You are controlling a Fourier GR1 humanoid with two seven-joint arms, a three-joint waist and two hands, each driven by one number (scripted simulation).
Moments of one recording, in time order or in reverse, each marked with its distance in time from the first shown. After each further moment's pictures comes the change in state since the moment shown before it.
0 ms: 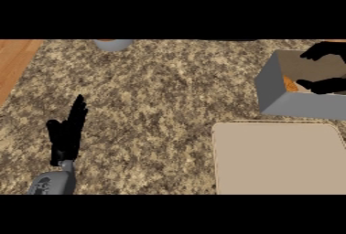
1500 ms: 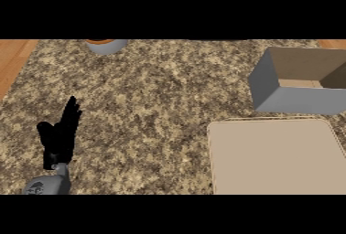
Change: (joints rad) left arm 0.031 0.018 0.004 -0.051 0.018 0.024 0.030; right arm 0.925 -0.177 -0.301 -1.408 -0.298 0.156 0.302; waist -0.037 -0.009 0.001
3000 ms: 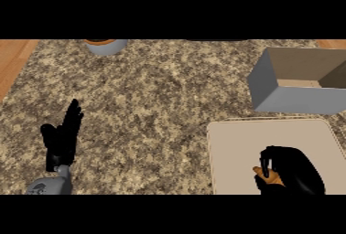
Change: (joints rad) left arm 0.010 -0.002 -0.011 0.024 0.006 0.005 -0.016; right arm -0.110 0.413 0.731 0.441 0.652 -0.118 0.461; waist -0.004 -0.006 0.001
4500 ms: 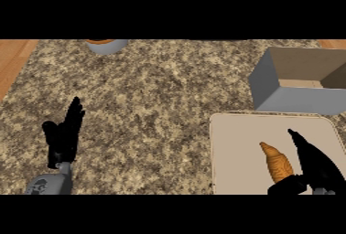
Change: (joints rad) left arm -0.025 0.035 -0.045 0.032 0.051 0.035 -0.016; right arm -0.025 0.072 -0.165 -0.067 -0.239 0.068 0.560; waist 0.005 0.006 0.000
